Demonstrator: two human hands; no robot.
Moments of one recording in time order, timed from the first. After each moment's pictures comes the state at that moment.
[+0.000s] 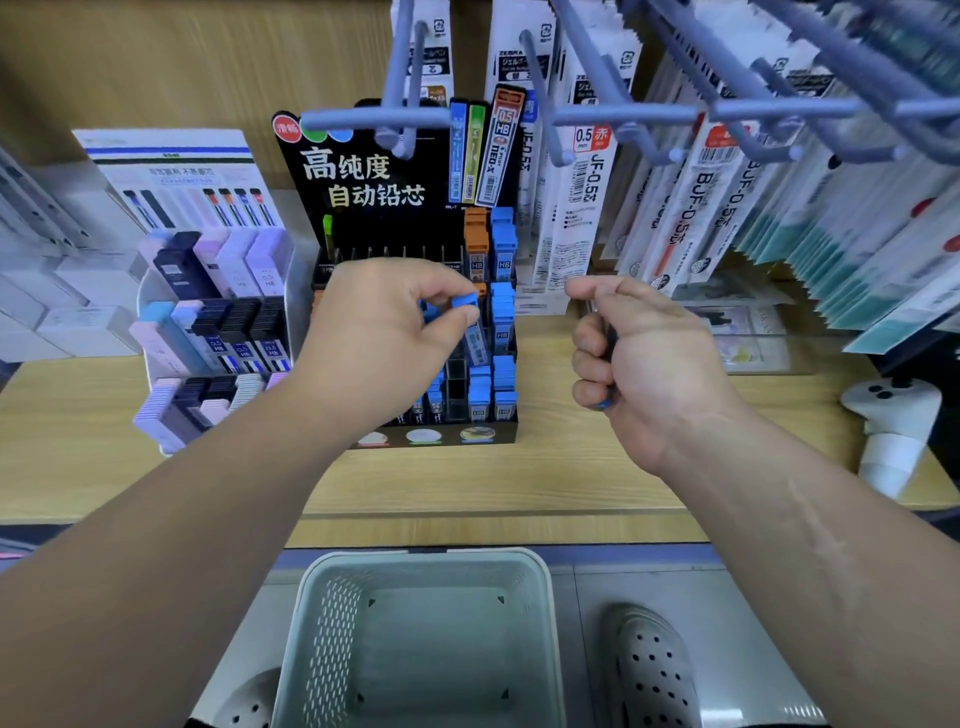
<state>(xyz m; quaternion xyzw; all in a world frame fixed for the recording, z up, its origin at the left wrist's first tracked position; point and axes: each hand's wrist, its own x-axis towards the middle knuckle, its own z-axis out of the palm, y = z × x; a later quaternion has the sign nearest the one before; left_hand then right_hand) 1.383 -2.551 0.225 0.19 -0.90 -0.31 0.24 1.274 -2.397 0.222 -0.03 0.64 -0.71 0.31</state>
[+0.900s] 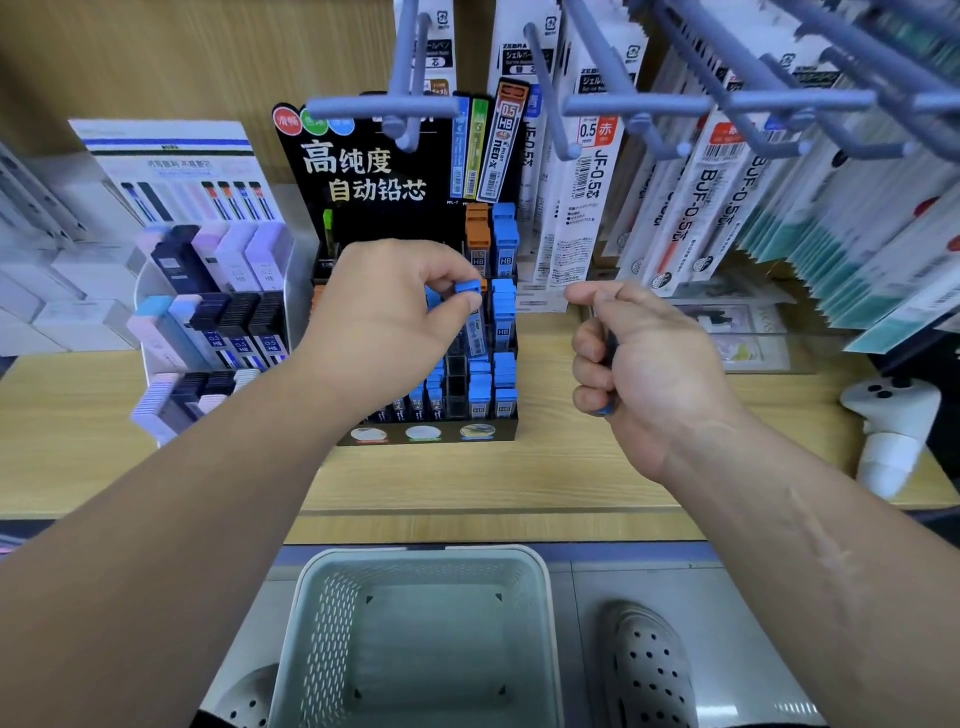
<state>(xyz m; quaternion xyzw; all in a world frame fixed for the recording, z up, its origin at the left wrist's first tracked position) 1.376 -2.555 0.229 0.19 -0.91 -0.30 0.24 1.275 -2.394 0.219 -0.04 0.64 -0.70 0.32</state>
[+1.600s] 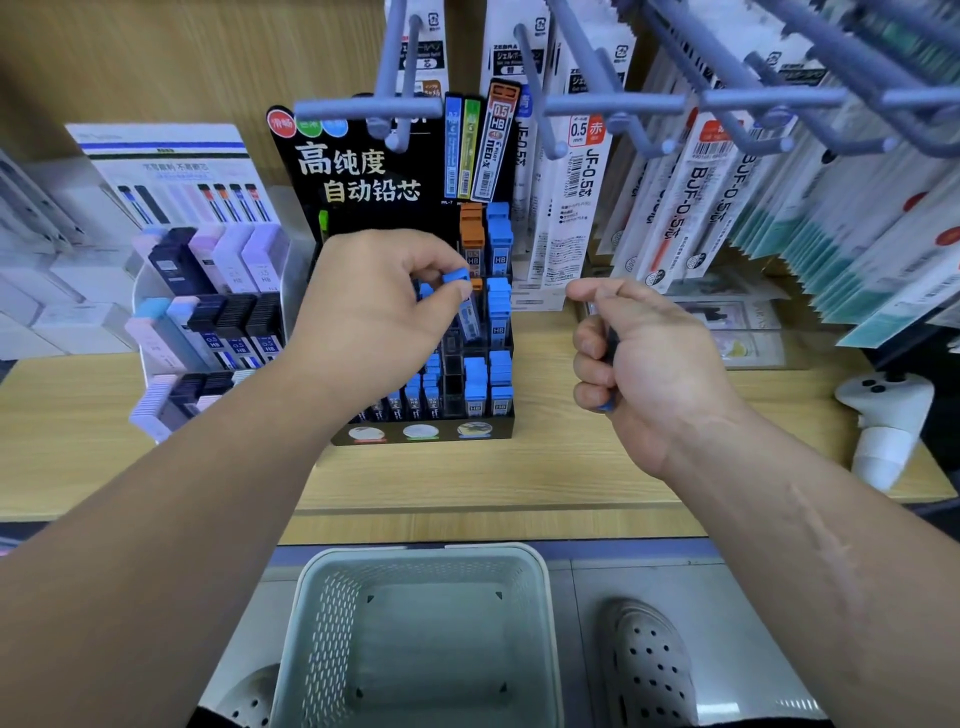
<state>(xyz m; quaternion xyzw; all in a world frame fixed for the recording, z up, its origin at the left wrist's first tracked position) 1.377 -2.558 0.230 0.20 -0.90 -0.30 0.26 1.274 -2.390 0.220 -0.04 0.64 -0.70 0.31</state>
